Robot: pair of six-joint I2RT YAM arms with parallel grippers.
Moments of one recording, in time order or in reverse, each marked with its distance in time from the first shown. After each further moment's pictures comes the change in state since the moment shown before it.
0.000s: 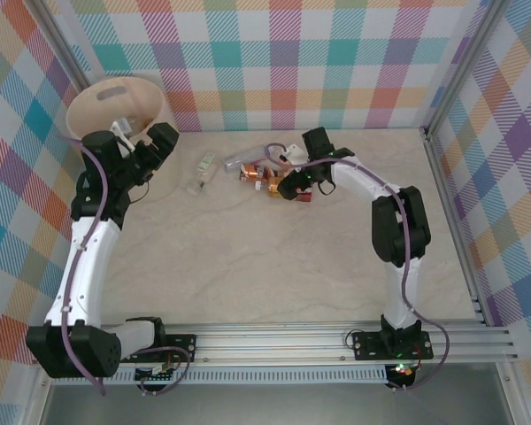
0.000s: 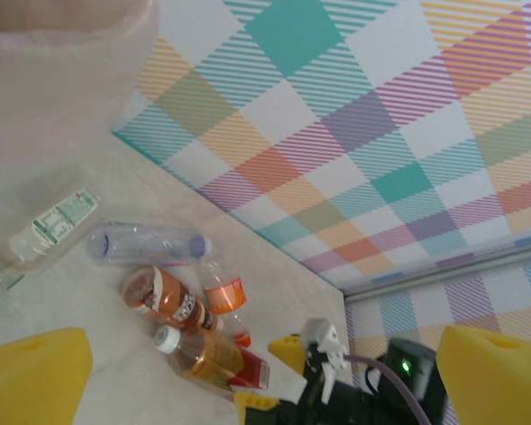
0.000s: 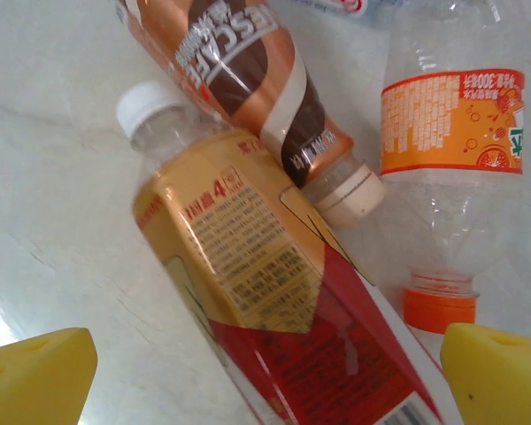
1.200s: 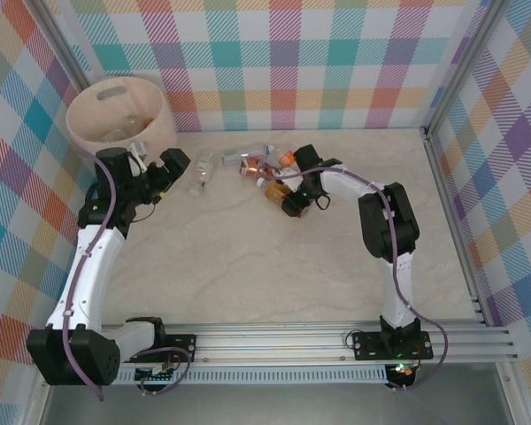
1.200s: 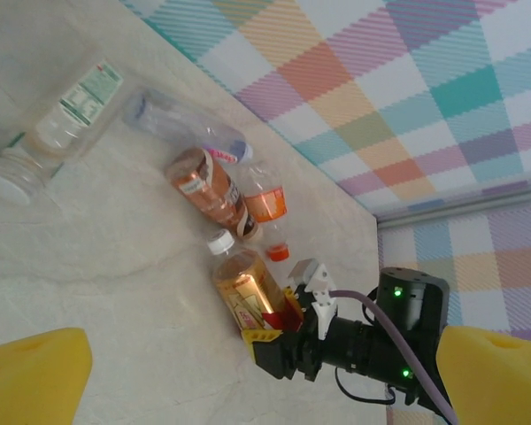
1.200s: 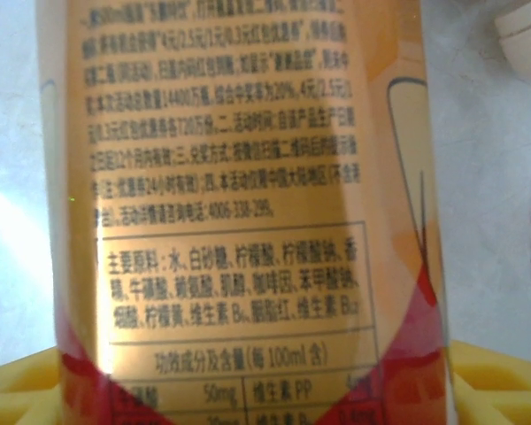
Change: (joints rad) left arm -0.044 -0.008 -0.117 -0.085 0.072 0.054; right arm 0.045 0.017 -0.119 -0.045 0.050 -0.008
